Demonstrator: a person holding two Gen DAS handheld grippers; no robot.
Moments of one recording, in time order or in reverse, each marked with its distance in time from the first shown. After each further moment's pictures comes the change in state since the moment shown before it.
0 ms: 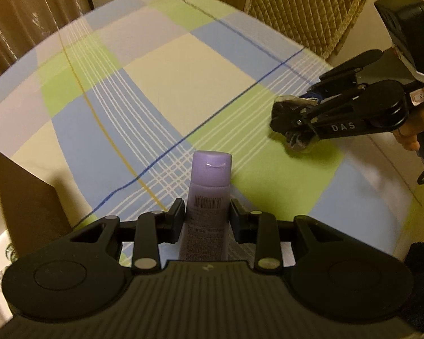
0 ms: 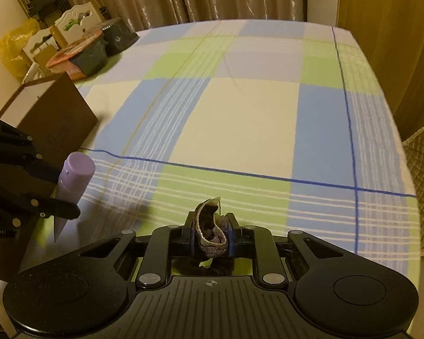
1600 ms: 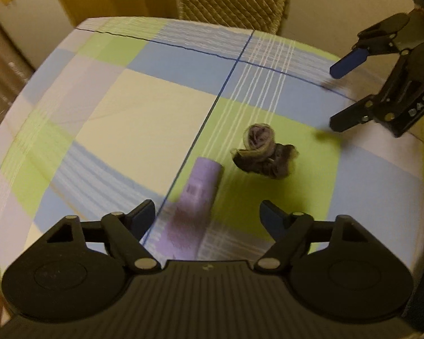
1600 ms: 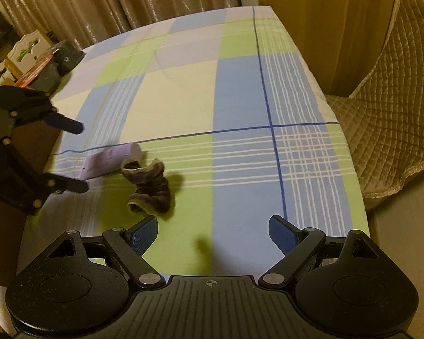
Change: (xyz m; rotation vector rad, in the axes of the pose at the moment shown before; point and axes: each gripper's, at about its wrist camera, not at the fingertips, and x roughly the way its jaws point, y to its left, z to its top) left arm 0.052 -0.030 0.057 0.432 0.044 -0.052; right arm -0.052 -0.045 -0.048 0.226 0.016 -0.133
